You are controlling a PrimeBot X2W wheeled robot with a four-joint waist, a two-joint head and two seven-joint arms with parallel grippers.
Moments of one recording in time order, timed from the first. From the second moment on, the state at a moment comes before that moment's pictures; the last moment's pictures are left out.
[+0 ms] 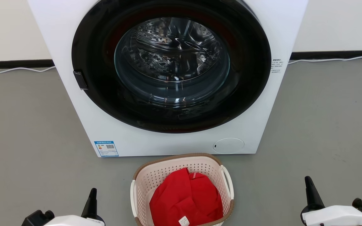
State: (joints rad) left arm 0.01 0.03 0.02 0.35 -1.04 -0.04 -0.05; right arm -0.03 -0.04 -0.12 0.39 0.92 0.13 -0.05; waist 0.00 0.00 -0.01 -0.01
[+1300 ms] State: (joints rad) left arm -0.03 0.04 0.06 0.30 -1.43 -0.09 0.06; right arm -0.05 -0.04 -0.13 0.31 1.39 0.13 0.05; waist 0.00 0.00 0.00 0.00
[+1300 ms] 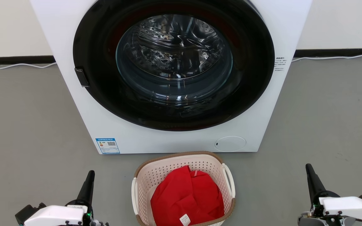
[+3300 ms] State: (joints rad) left arm -0.05 0.04 0.08 0.28 -1.60 -0.12 0.11; right arm -0.07 -0.04 -0.13 0.28 1.60 0.13 0.10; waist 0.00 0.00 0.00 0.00
